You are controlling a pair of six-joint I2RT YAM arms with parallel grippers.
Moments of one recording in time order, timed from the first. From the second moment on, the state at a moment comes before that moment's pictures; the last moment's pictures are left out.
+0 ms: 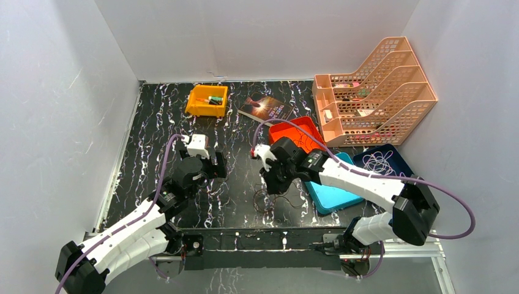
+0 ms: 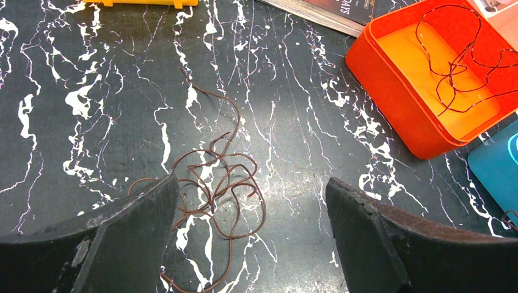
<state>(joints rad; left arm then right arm) -0.71 0.76 0.47 -0.08 -0.44 -0.31 0.94 1.35 0.99 -0.59 -0.30 0.02</state>
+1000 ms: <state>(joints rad) -0.71 0.76 0.47 -0.08 -0.44 -0.31 1.18 1.43 0.93 -0.48 0.05 0.37</state>
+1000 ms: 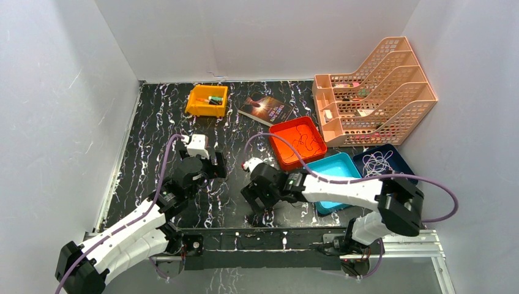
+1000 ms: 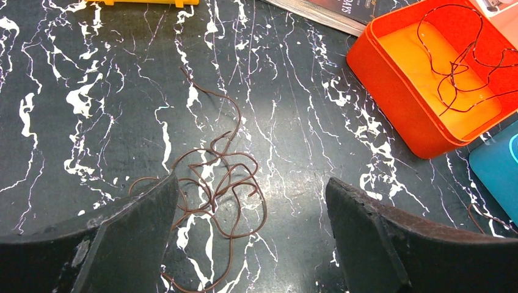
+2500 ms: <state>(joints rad) -0.71 0.73 0.47 -0.10 -0.46 -0.31 1.31 1.65 0.95 -0.41 0.40 0.50</state>
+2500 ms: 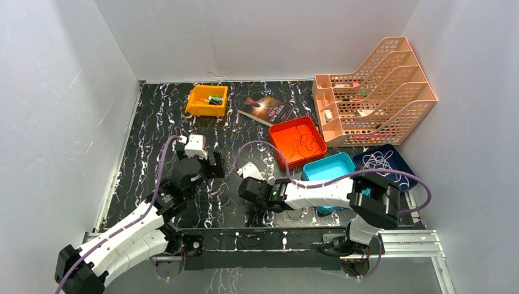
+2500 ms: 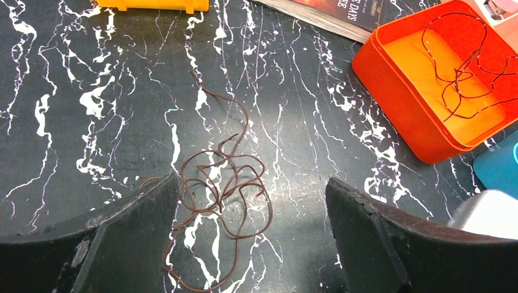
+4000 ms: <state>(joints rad) -0.71 0.73 0.47 -0.13 -0.47 -0.27 0.67 1.17 1.31 -1.03 0.59 0.37</state>
